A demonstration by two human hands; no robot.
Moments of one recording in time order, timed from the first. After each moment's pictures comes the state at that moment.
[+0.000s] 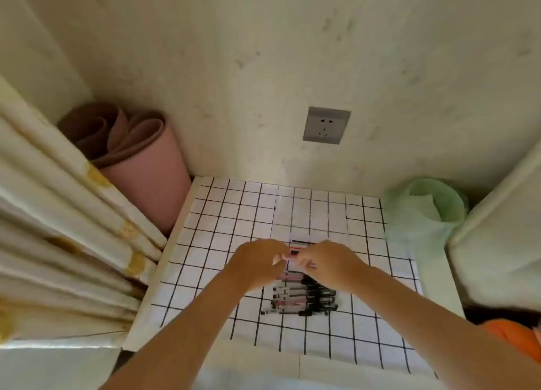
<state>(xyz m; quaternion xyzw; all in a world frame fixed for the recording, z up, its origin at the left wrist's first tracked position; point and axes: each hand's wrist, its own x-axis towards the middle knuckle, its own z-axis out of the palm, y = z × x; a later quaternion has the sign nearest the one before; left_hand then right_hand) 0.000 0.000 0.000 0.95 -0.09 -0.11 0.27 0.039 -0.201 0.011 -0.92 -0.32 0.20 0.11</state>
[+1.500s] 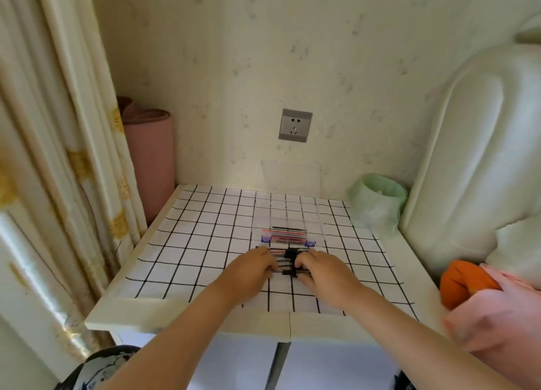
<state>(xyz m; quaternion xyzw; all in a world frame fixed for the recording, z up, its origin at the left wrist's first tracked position) -0.093 -0.016 -0.104 0.94 -0.23 0.05 0.22 -0.087 -0.235 -0.084 -0.95 -0.29 -0.05 0.05</state>
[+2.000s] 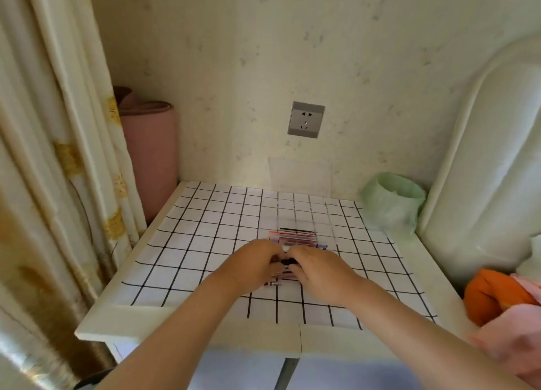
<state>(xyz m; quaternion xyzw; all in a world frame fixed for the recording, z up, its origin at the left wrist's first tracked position) -0.077 -0.011 -0.074 0.93 -0.20 -0.01 0.31 -0.071 -0.198 -0.066 -0.95 -0.32 0.00 0.07</state>
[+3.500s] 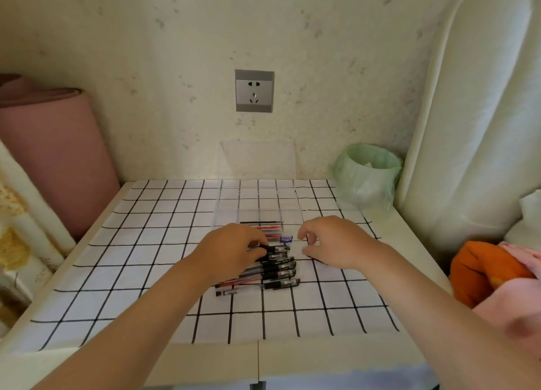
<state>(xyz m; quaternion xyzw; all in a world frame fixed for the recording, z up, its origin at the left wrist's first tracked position) -0.023 -0.063 -0.077 0.96 -0.20 -0.02 0.19 -0.002 -0.300 -0.073 -0.97 -0.19 0.06 0.10</state>
